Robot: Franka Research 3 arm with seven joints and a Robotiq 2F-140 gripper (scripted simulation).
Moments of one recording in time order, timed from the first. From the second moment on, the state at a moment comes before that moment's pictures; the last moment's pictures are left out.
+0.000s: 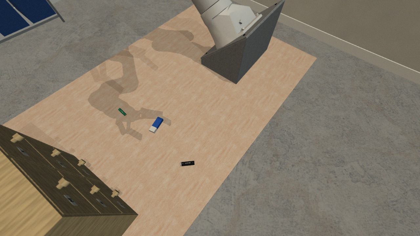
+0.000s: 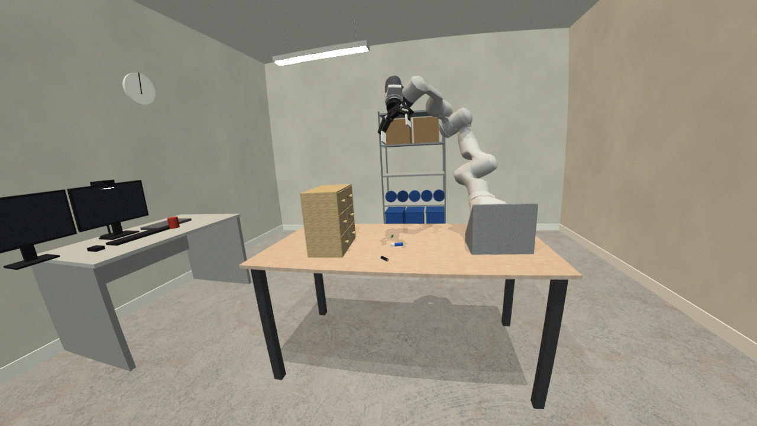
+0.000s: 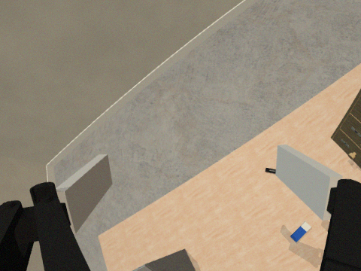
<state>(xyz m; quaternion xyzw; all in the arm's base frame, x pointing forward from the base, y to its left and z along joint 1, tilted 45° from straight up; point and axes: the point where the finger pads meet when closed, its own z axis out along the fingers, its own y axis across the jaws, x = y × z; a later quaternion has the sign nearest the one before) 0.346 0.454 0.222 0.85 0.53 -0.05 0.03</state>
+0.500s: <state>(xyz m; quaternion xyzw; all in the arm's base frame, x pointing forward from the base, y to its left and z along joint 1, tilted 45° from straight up) 0.399 0.322 0.223 0.76 0.62 -0.12 0.18</state>
